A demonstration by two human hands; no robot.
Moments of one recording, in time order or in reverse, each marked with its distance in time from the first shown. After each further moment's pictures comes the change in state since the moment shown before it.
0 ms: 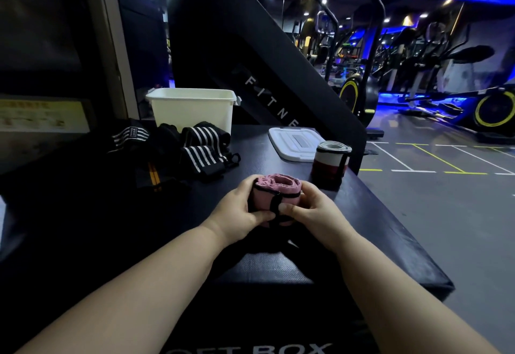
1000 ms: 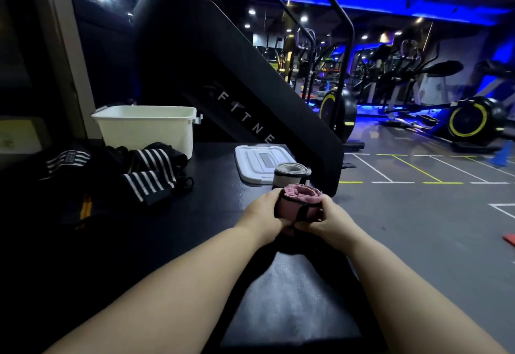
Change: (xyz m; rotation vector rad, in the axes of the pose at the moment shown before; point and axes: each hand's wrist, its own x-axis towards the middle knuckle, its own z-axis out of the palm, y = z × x) left_hand 0.105 0.051 0.120 0.134 -0.118 -0.049; right_hand 0.037 -0.001 -0.141 -0.603 0.139 0.060
